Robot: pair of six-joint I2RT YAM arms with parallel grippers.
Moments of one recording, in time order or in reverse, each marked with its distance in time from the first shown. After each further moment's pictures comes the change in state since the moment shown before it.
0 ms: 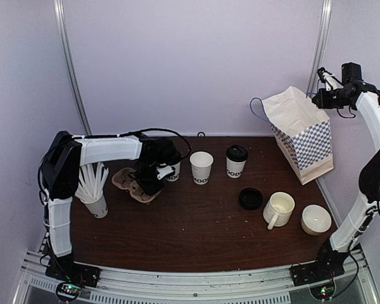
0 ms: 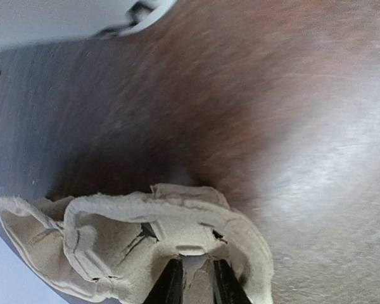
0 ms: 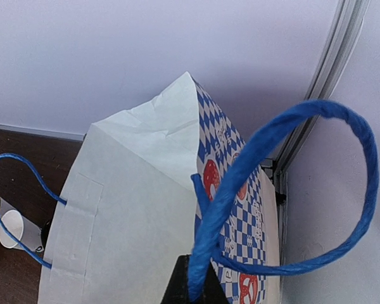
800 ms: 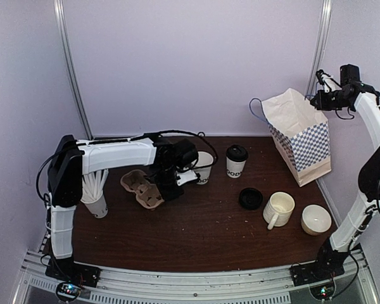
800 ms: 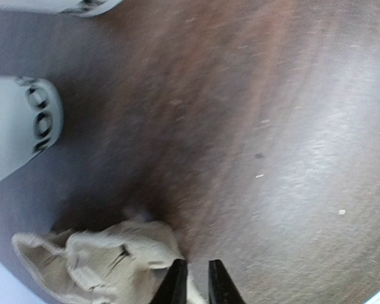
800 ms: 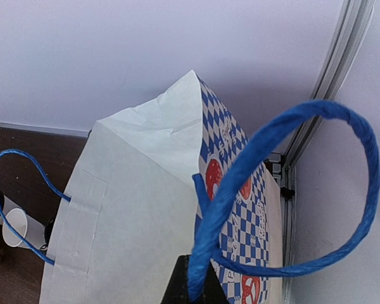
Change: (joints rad) left arm -0.185 0.023 0.139 -0.048 0.097 0.080; right arm 0.000 0.015 -0.009 0.000 -0.022 0.015
